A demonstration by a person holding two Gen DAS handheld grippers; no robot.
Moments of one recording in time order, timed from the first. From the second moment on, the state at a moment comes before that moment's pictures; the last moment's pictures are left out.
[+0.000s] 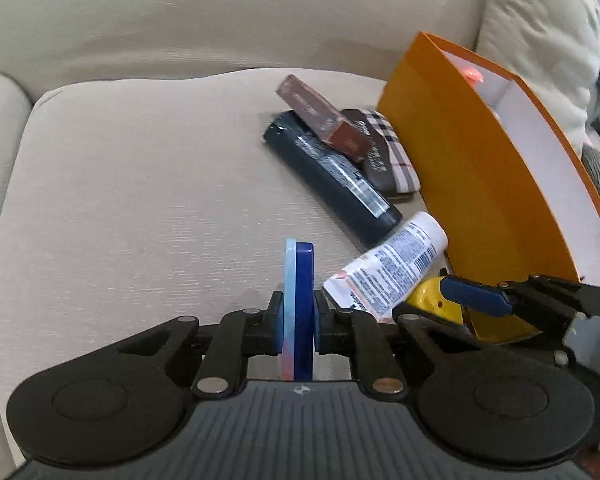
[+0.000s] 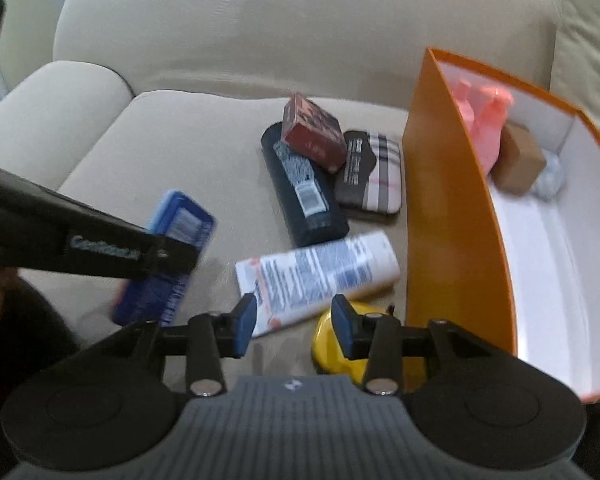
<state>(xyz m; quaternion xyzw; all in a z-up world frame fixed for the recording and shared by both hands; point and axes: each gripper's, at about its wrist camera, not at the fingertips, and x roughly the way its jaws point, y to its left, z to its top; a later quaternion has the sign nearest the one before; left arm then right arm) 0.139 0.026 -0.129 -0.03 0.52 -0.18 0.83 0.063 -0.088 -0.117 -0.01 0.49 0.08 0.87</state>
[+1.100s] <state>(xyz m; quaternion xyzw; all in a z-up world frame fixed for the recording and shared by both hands) 0.137 0.038 -0.118 -0.08 0.51 -0.16 0.84 0.084 -0.100 -0.112 0.11 0.49 -0.02 0.86</state>
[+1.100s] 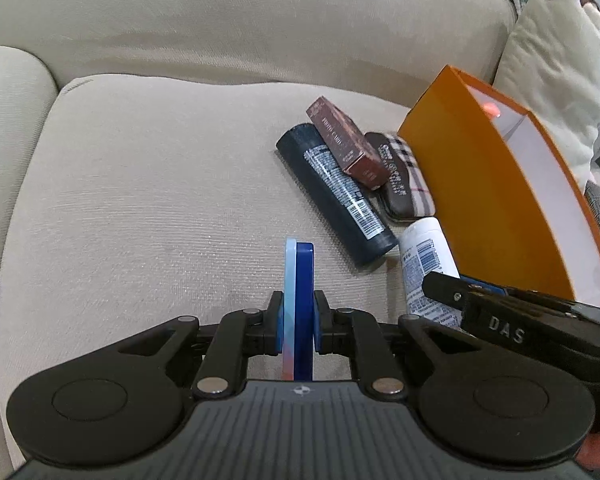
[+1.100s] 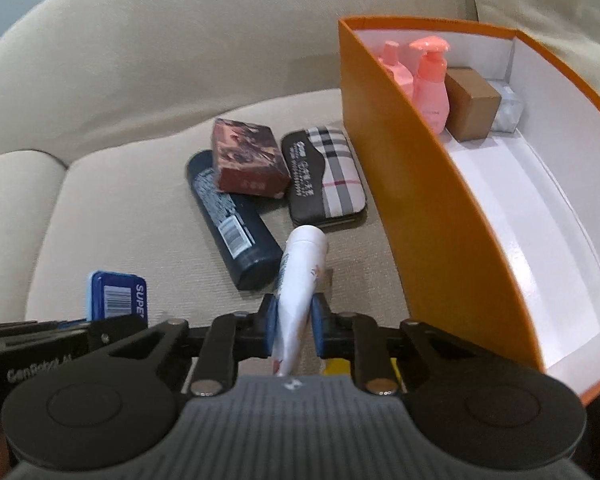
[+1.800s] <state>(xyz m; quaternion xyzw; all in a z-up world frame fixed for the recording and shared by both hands) 0.144 -0.083 -0.012 -0.12 0.45 -0.26 0.85 0.059 -0.236 -0.002 0.14 0.40 0.03 0.90</state>
